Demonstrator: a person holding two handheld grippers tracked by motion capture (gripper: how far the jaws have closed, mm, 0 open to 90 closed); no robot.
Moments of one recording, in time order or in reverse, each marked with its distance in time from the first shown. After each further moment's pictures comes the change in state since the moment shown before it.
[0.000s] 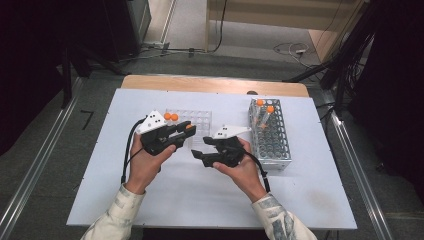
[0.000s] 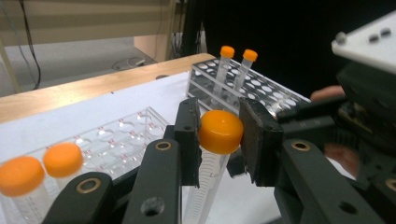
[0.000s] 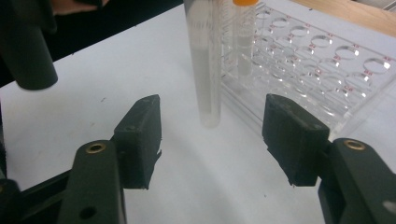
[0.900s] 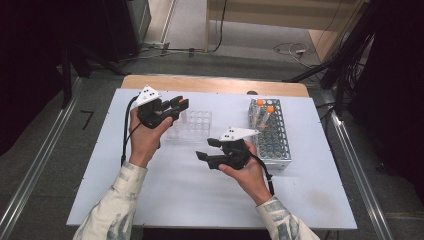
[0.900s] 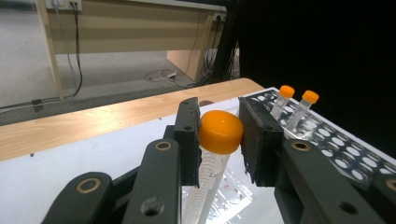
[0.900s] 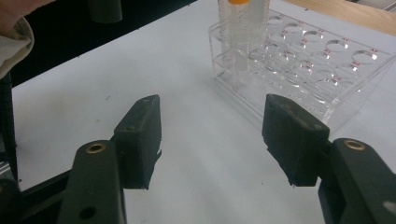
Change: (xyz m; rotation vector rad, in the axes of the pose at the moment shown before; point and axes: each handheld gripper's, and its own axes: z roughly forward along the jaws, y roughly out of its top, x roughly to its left) left arm 0.044 0.028 0.023 -0.050 0.127 -0.045; right arm -0.003 -0.007 -0.012 -0.020 0.007 0.008
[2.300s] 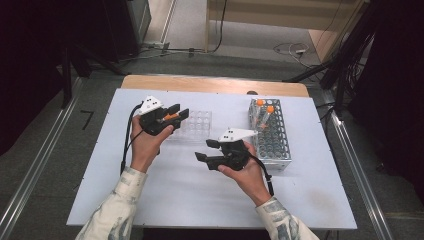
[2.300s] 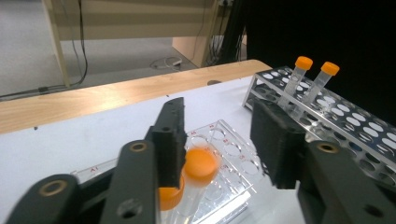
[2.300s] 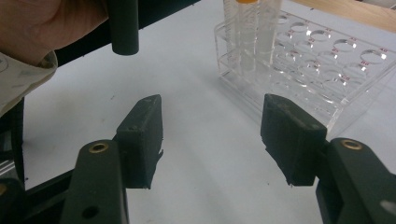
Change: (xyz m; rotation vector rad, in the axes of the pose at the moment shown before) left arm 0.005 -0.027 0.005 0.038 0.024 0.002; right arm 0.003 0.000 0.000 0.002 0.013 0.002
